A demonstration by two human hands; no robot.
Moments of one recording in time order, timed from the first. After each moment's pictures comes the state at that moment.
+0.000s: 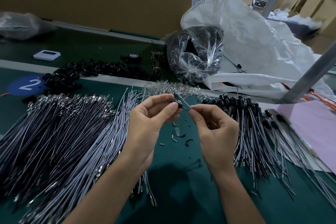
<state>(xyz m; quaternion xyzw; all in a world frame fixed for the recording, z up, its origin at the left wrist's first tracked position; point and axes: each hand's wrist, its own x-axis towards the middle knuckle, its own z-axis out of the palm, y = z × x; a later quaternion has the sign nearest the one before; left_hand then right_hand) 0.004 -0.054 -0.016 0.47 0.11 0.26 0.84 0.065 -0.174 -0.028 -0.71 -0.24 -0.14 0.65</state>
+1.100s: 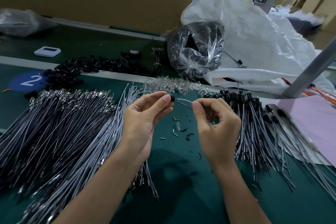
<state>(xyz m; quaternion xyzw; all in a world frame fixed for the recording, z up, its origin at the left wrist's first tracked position) 0.005 -0.045 -0.025 0.39 0.13 0.27 0.87 0.063 -0.176 -0.027 -0.76 -0.27 -0.25 0.54</state>
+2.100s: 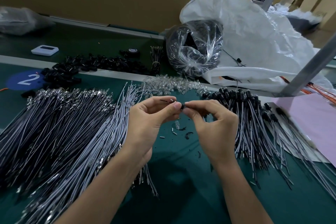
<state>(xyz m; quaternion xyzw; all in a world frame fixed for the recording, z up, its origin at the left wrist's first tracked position) 0.004 -0.054 -0.026 0.48 0.11 0.24 0.84 0.068 -0.178 -0.028 -0.75 -0.32 -0.22 0.53</state>
